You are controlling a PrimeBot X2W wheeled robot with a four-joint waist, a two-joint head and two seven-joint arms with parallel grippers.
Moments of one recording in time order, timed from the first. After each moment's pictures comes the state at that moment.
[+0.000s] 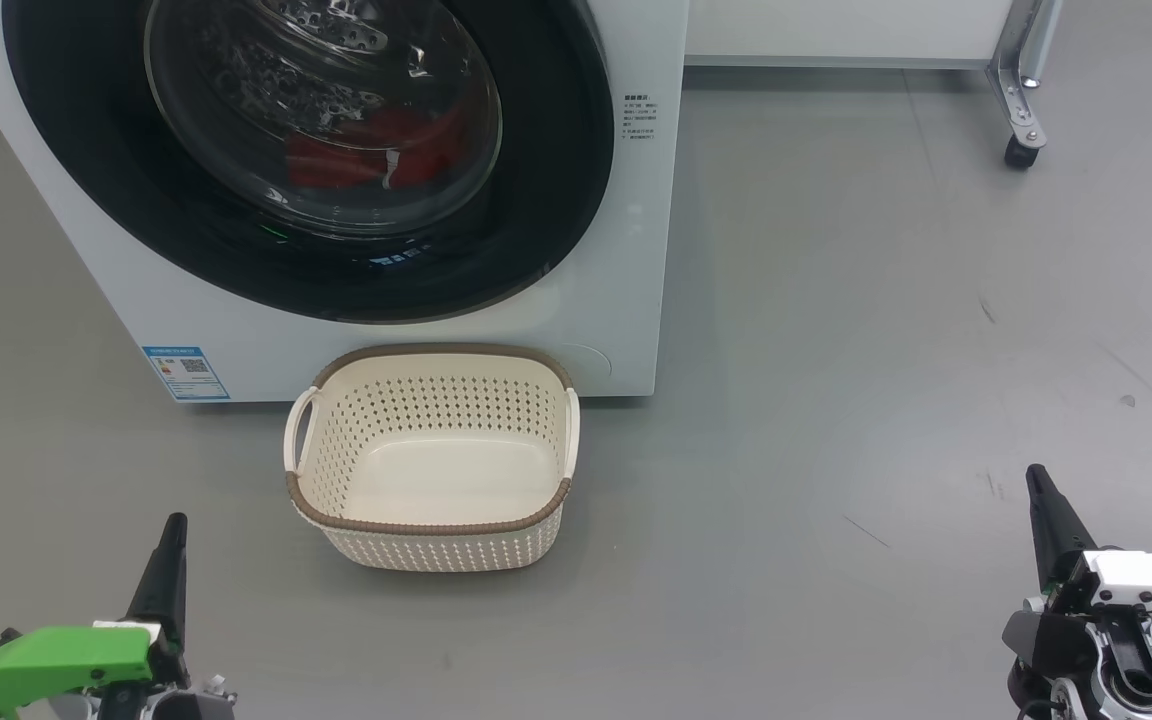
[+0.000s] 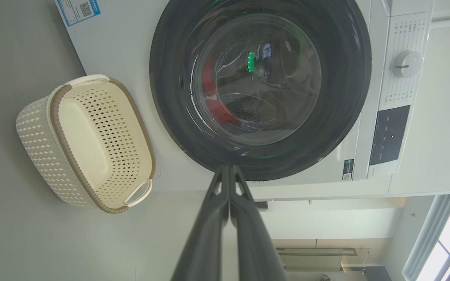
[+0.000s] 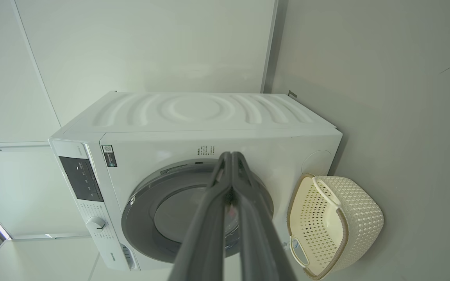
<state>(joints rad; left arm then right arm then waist) -0.05 0.04 0.07 0.27 -1.64 -0.13 0.10 -0.06 -0.04 -0.13 0.28 1.63 0.12 0.10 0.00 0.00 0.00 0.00</state>
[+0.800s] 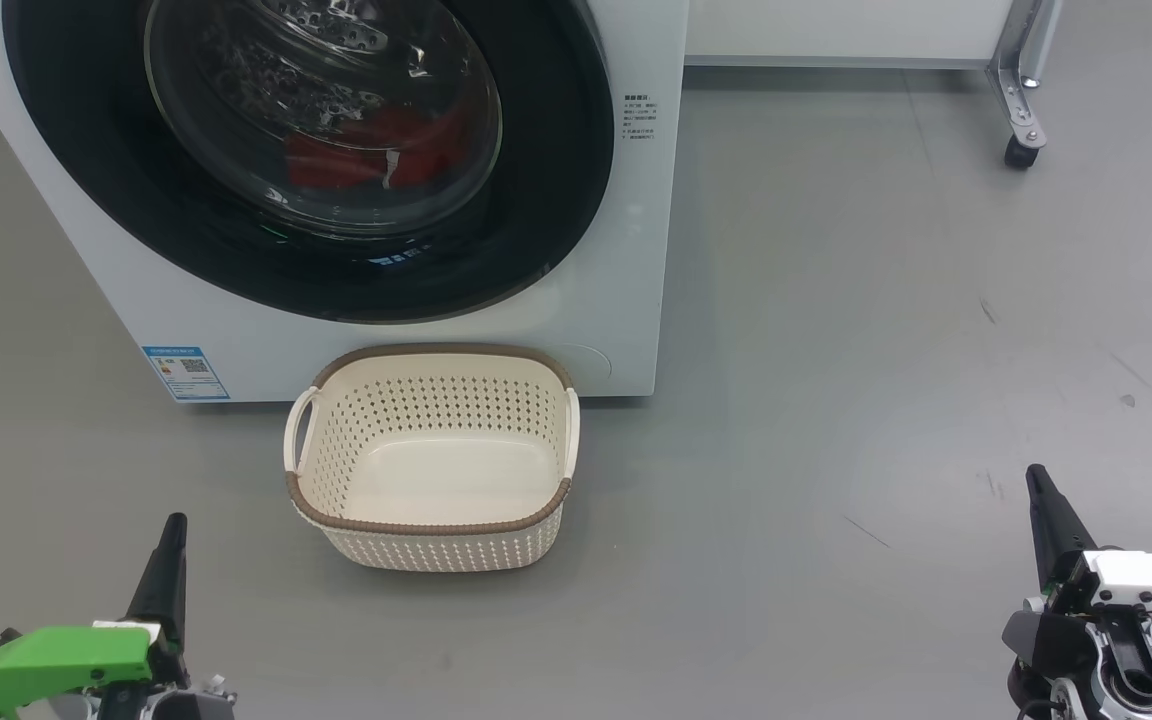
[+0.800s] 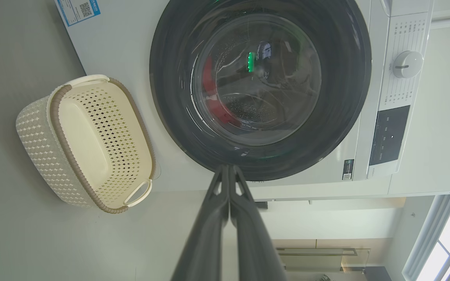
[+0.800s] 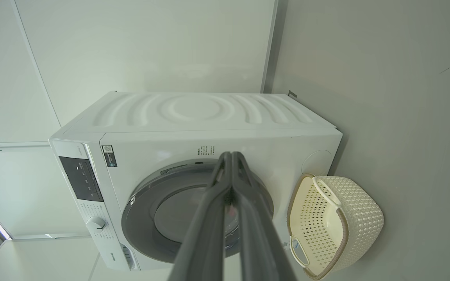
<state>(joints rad) -0.05 0.04 0.07 0.27 -1.64 -0.13 0.10 -0.06 -0.04 -0.13 0.28 1.63 0.12 0.10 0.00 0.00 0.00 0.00</state>
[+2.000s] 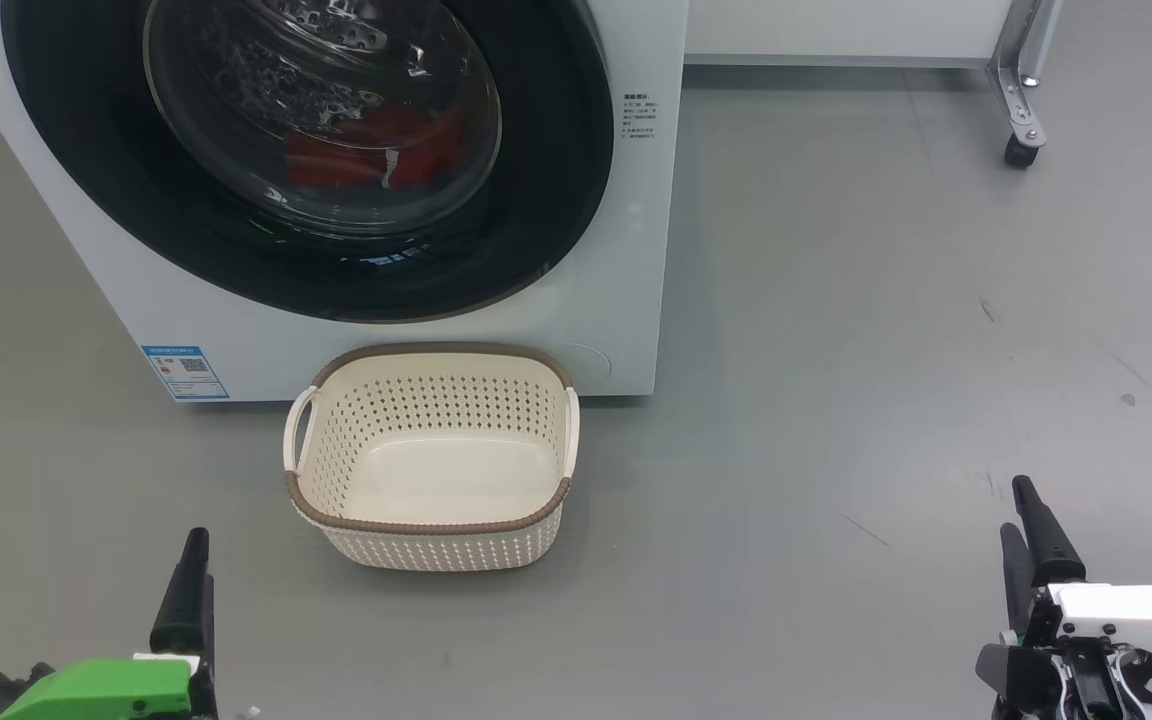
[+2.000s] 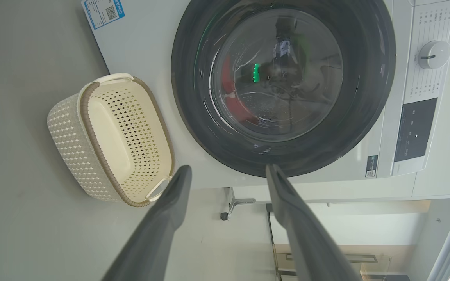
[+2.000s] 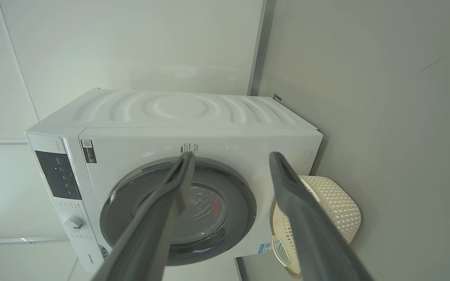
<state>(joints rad) 0.00 0.02 0.03 0.28 -1.59 -0.13 0.03 0.00 -0.01 -0.08 0.26 1.57 0.12 0.03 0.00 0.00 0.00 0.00</state>
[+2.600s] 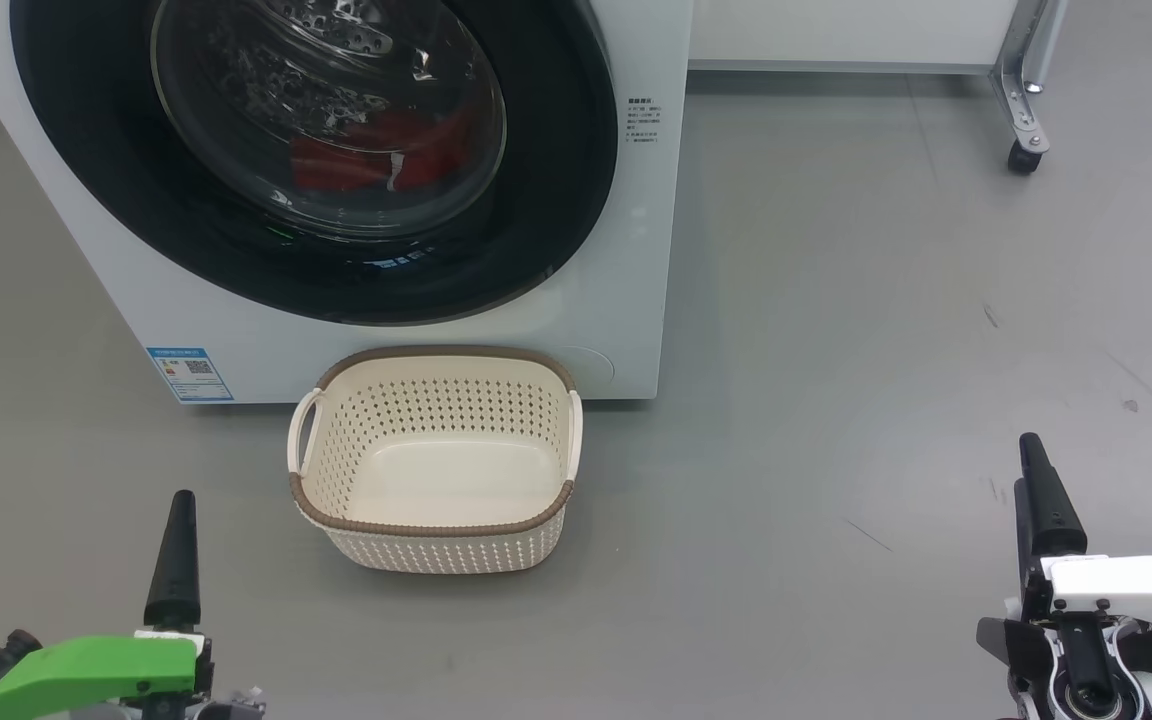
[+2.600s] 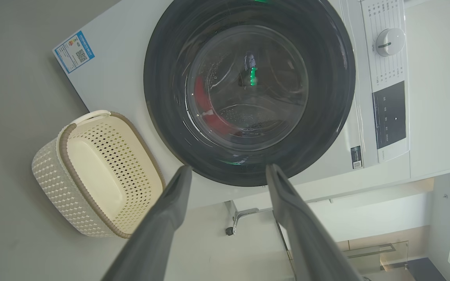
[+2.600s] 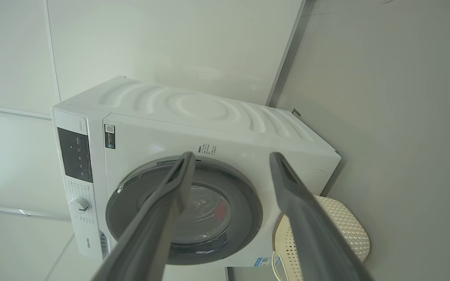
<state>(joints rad) 0.00 0.02 0.02 0.19 -1.47 -0.13 -0.03 0.00 -0.02 -0.05 0.17 1.48 0.12 -0.03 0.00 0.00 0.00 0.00</state>
